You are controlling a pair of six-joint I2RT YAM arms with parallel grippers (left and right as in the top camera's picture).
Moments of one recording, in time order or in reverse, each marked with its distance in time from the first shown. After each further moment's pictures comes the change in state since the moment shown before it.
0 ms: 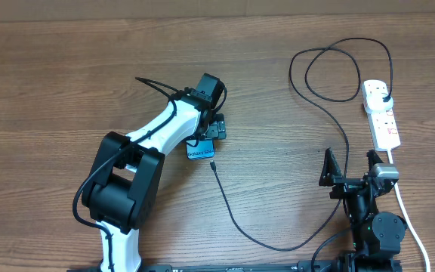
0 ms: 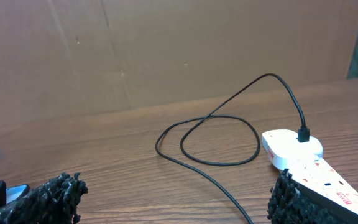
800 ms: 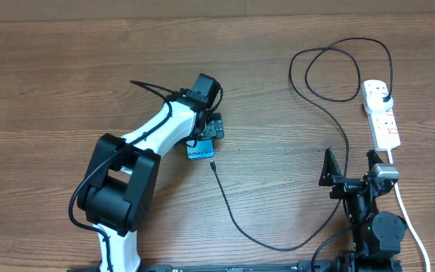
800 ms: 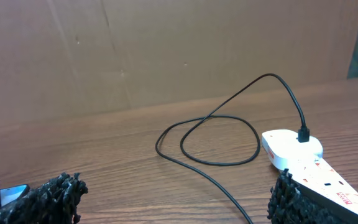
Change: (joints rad) left arm 0.028 -0.022 -0.034 0.045 0.042 -0.031; right arm 0.000 0.000 0.000 0.000 0.000 0.000
